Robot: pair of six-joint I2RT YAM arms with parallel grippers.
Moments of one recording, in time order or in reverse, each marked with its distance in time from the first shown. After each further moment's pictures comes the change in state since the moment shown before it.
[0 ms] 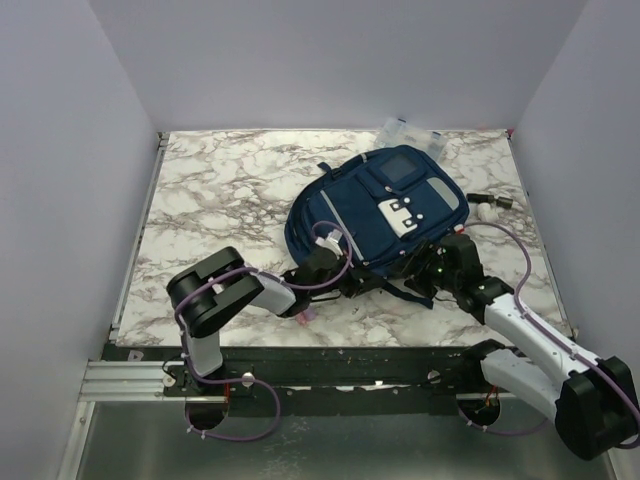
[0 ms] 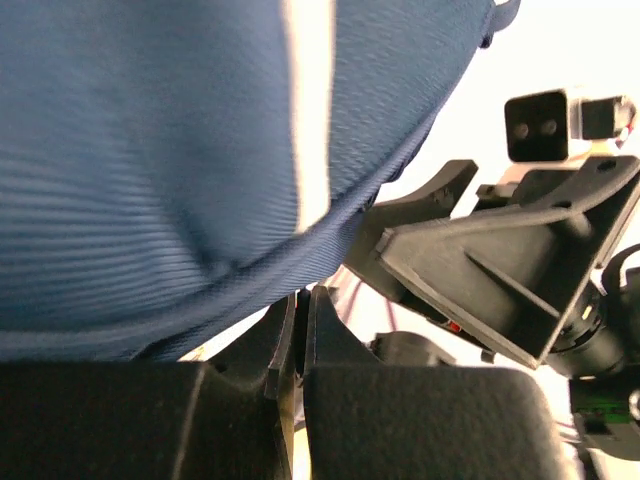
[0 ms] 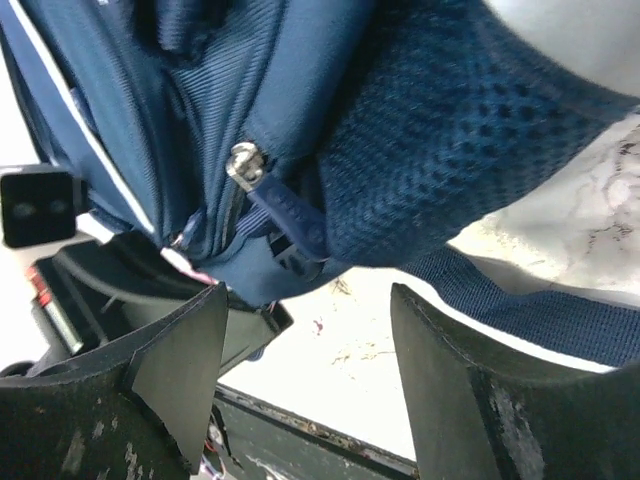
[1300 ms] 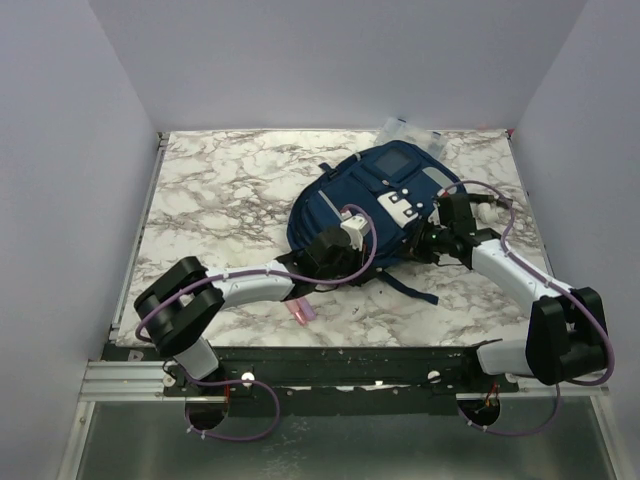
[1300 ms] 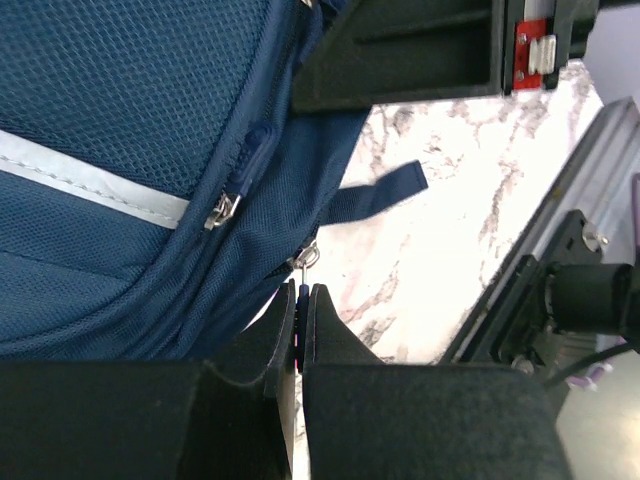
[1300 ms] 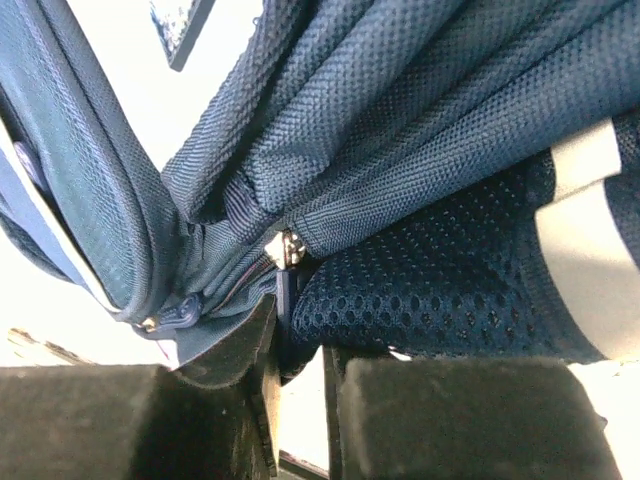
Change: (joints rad) left arm -0.024 -0.244 0.237 -0.707 -0.065 0.945; right arm -0.137 0.405 0.325 -0.106 -0.079 -0.373
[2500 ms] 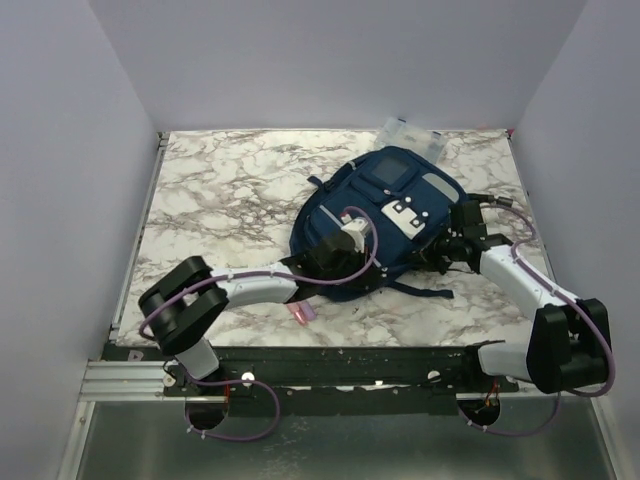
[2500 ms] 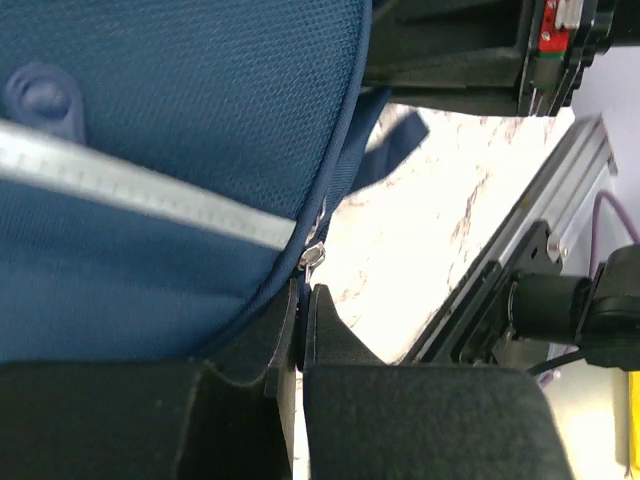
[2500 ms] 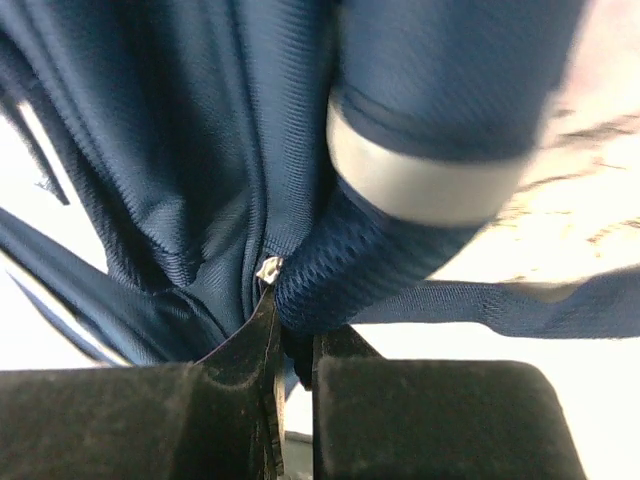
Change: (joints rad) left arm -0.038 0.101 0.055 -0.018 0.029 -0.142; right arm -0.069 -0.074 -0.071 -0.108 0.142 0.376
